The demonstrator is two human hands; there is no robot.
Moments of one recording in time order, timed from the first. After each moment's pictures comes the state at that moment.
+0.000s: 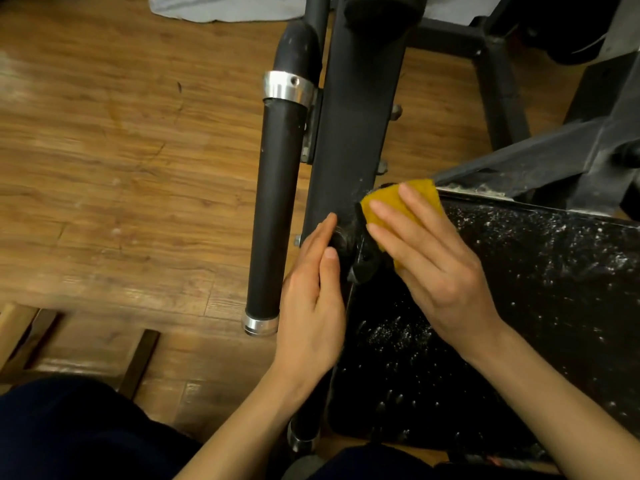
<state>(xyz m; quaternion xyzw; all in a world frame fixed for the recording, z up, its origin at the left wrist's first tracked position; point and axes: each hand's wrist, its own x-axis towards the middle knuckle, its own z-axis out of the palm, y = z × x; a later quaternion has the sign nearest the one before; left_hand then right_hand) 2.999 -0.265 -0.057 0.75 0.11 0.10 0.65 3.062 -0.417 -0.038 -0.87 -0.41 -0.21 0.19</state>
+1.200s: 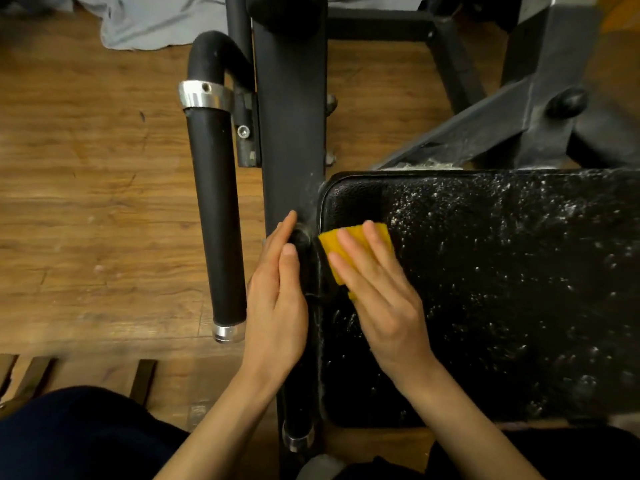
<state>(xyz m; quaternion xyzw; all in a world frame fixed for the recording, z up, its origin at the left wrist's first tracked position) 2.998 -0.259 -0.060 0.77 0.07 0.09 0.63 3.005 -0.398 -0.081 -0.89 -0.26 -0.25 0.29</state>
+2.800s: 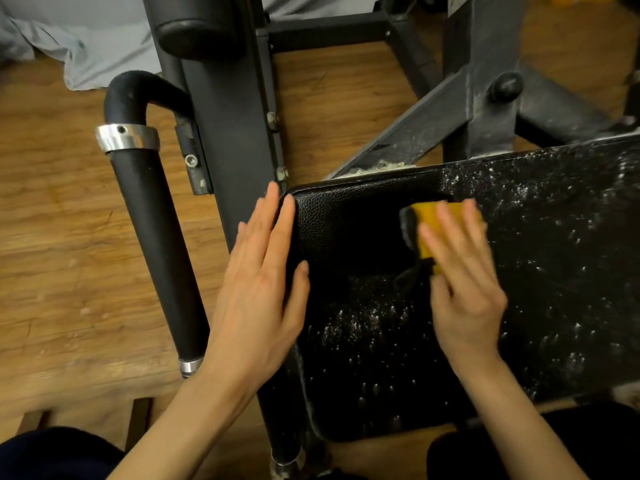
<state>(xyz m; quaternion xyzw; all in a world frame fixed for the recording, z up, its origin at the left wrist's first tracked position) 3.020 -0.264 -0.031 0.94 -0.16 0.09 0.30 3.010 -0.486 -0.084 -0.89 -0.07 -0.32 0.32</state>
